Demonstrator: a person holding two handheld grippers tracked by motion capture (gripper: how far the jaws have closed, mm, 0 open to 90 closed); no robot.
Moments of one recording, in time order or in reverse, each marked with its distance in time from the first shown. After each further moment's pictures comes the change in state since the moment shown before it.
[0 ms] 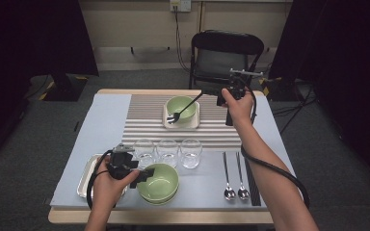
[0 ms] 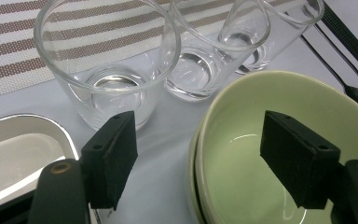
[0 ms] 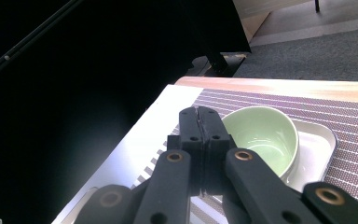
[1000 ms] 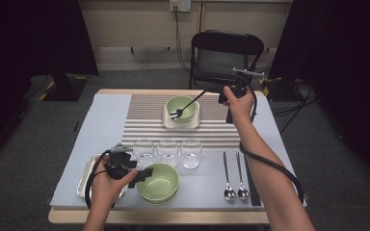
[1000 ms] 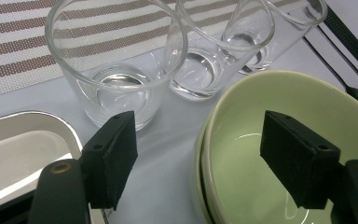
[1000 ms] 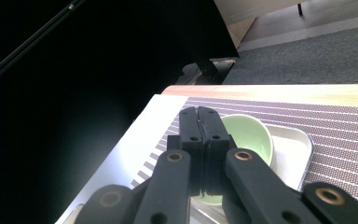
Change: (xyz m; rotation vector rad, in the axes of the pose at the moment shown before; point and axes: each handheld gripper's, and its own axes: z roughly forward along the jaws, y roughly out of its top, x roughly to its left) left arm 0.004 -0.001 -0.002 -0.002 0.004 -0.009; right arm -0.021 0.003 0.005 -0.036 -0.039 0.046
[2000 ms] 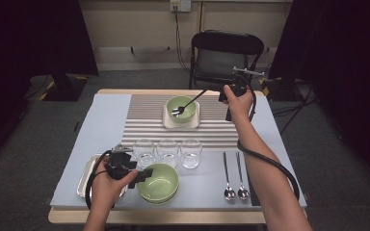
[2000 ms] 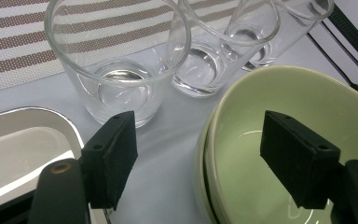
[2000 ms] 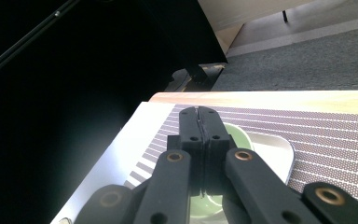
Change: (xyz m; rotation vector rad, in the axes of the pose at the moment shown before) left arm 0.000 -0.001 0.002 0.009 0.003 -0.001; right arm -0.011 0.003 0.006 -0.024 -0.045 0.005
